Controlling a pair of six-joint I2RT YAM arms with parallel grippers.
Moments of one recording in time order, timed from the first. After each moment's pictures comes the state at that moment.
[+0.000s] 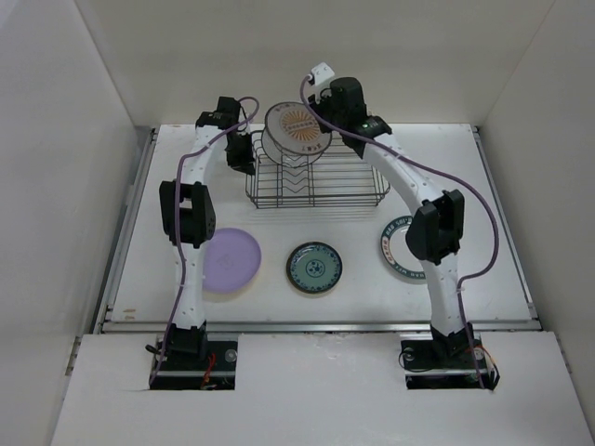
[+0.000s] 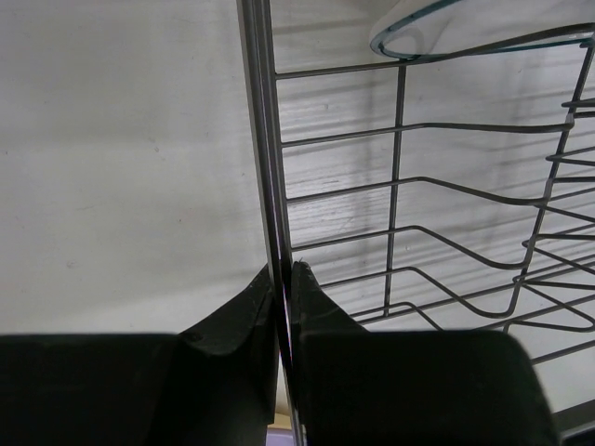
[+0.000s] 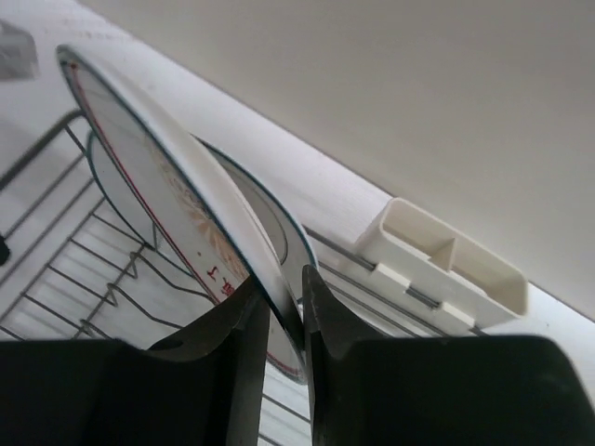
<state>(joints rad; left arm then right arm) -0.16 2.38 2.30 -1.07 0.22 -0.20 0.50 2.24 2.26 -0.36 0.05 -0.21</state>
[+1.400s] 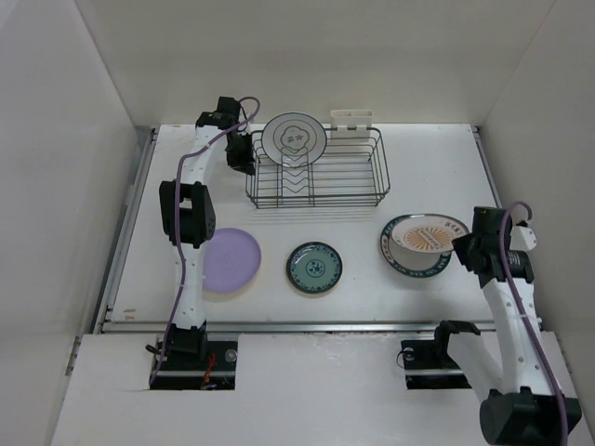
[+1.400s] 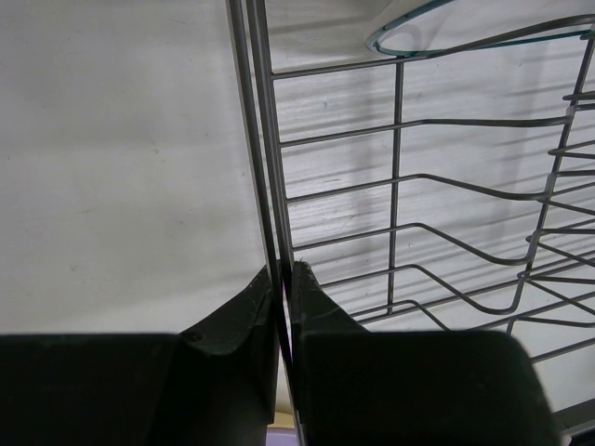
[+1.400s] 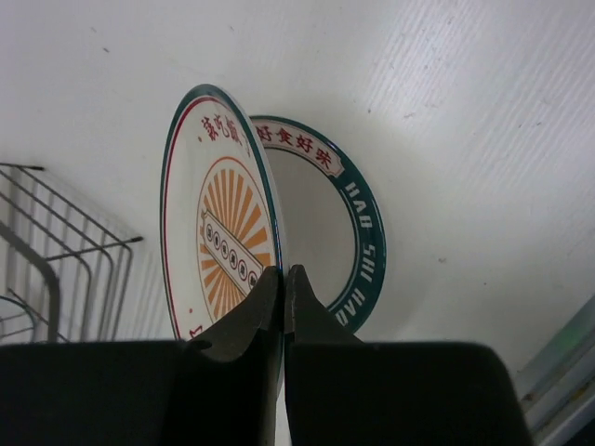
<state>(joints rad) -0.16 2.38 2.29 -1.07 0.23 -0.17 -0.09 0.81 0.79 -0.85 0.32 1.05</state>
